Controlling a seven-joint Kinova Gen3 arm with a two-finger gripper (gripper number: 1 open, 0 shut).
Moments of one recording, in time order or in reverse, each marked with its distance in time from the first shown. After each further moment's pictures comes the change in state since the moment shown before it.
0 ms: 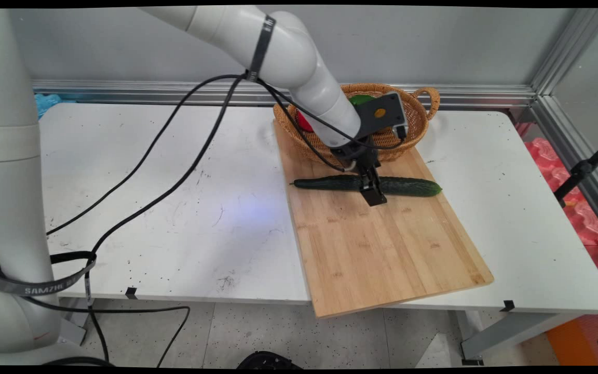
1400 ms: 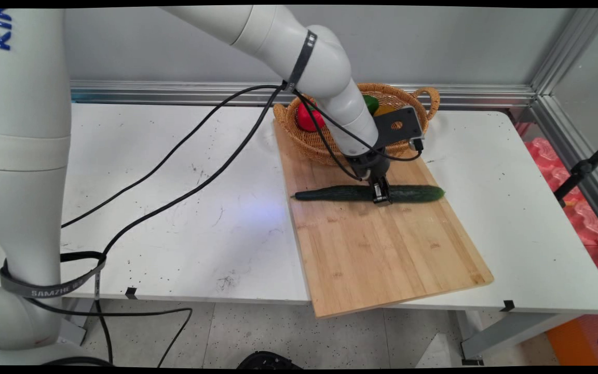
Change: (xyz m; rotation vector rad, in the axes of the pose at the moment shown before) arm 0.021 -0.003 0.039 -0.012 -0.074 -0.014
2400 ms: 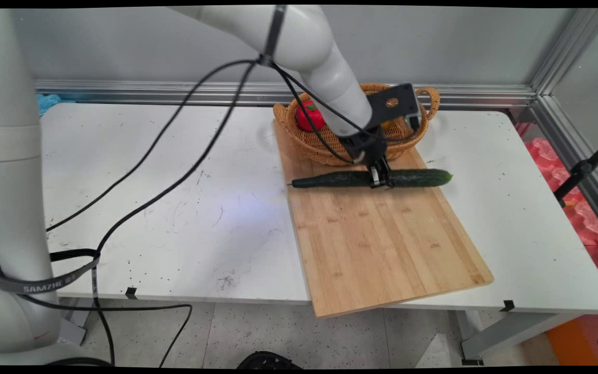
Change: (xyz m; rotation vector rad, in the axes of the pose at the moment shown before) arm -0.001 -0.002 -0.055 0.006 0.061 0.045
